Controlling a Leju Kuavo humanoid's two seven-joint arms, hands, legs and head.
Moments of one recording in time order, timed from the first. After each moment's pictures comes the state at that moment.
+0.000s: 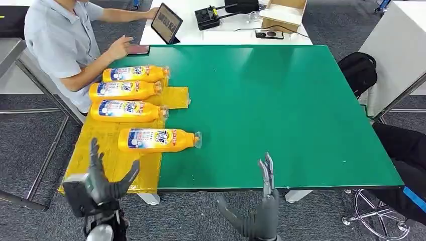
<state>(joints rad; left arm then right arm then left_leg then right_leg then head) 0.16 -0.24 -0.16 -1.63 -0.08 0.42 -0.49 0.32 0.18 0.39 -1.68 0.34 -0.70 -0.66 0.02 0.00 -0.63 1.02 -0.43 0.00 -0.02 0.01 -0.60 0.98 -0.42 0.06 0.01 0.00</state>
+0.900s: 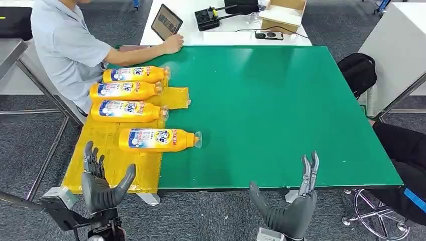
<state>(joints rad) 0.20 -0.24 -0.19 -1.74 0.03 0.32 -0.50 0.34 0.31 0.15 -1.78 0.47 -0.70 -0.66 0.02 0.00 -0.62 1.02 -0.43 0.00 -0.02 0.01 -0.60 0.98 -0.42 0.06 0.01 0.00</state>
